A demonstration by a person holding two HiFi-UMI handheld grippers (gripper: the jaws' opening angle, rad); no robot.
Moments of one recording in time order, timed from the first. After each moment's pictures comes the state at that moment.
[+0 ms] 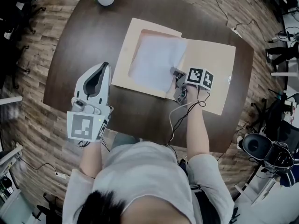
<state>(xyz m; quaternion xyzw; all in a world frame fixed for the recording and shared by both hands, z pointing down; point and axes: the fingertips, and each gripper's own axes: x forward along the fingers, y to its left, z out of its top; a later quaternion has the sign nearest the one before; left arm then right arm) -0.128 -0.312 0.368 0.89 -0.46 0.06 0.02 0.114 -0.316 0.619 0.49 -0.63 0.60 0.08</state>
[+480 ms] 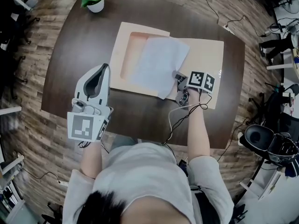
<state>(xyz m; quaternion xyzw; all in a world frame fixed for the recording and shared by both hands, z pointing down) -0.097 -0.300 0.353 0.90 -0.43 0.04 0.01 0.160 -0.285 0.596 0.53 -0.62 0.58 0.08</state>
